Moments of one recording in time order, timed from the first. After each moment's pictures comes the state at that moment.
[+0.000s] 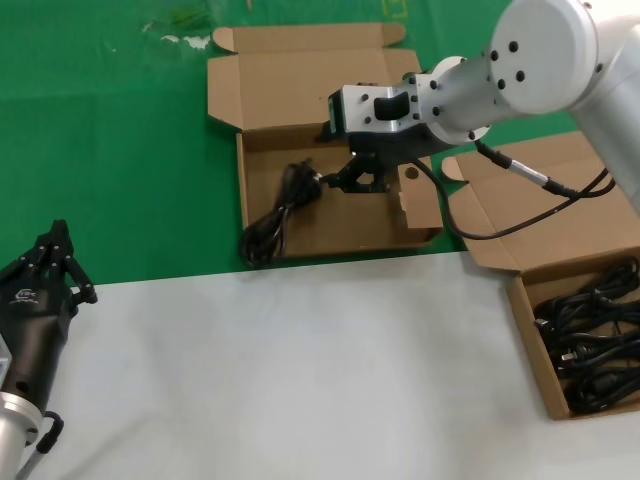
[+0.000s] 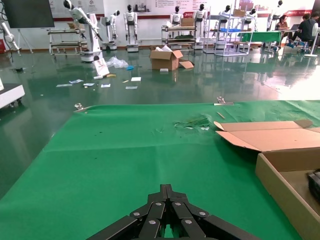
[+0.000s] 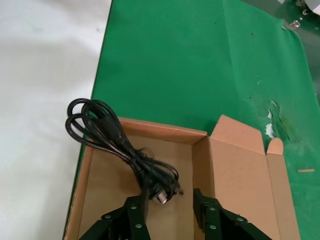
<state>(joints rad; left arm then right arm) 0.00 -0.30 1.60 -1.60 -1.80 0.00 0.00 1.19 0.29 -2.27 1.03 0.95 -1.11 0.19</state>
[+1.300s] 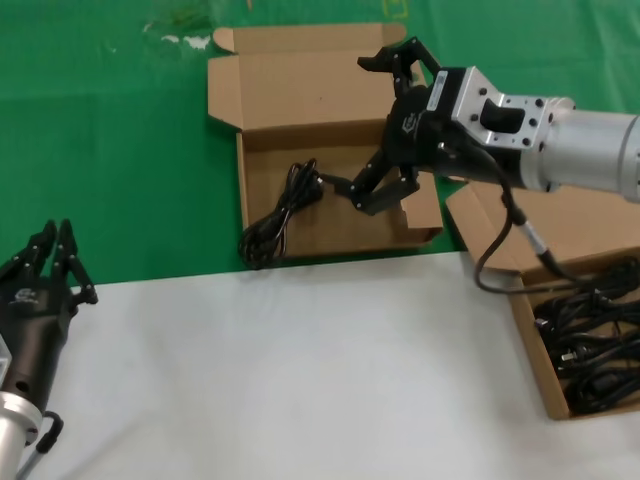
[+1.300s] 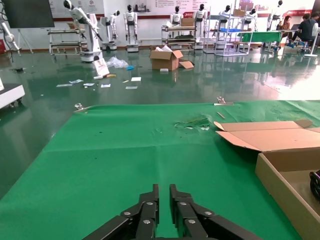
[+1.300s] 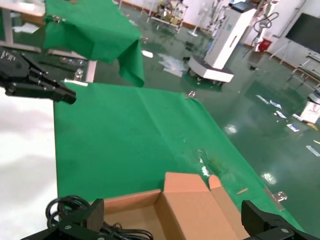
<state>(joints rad) 0.00 -0.30 1.60 -1.60 -1.80 0.00 0.00 0.79 0.53 -1.95 1.49 1.29 -0.91 0.28</state>
